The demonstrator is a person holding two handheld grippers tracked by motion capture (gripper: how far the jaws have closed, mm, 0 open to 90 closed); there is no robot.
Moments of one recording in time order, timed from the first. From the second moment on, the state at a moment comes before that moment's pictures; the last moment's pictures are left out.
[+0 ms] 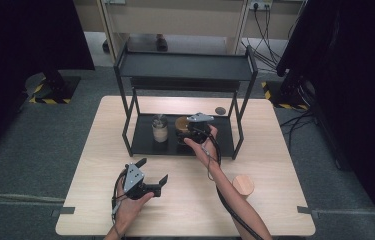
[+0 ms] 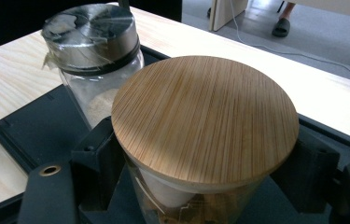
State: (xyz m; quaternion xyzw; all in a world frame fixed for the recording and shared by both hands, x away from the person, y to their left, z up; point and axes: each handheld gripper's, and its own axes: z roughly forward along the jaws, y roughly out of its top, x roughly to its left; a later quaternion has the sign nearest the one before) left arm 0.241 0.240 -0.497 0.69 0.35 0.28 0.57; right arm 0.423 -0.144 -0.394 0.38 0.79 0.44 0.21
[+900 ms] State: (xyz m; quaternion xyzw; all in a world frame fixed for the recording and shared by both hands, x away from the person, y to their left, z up) left arm 0.241 0.240 -0.497 0.69 0.35 0.28 0.57; right arm 0.427 -0.140 -0.410 0.39 0.79 0.44 0.20
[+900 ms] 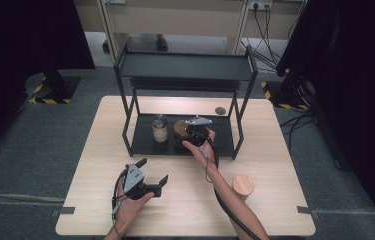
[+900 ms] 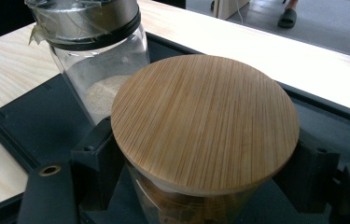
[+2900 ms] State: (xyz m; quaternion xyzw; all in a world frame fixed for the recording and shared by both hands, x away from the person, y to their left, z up) left arm 0.240 0.240 -0.497 0.69 0.35 0.28 0.57; right arm 0.369 -0.166 -0.377 0.35 0.78 0.49 0.20
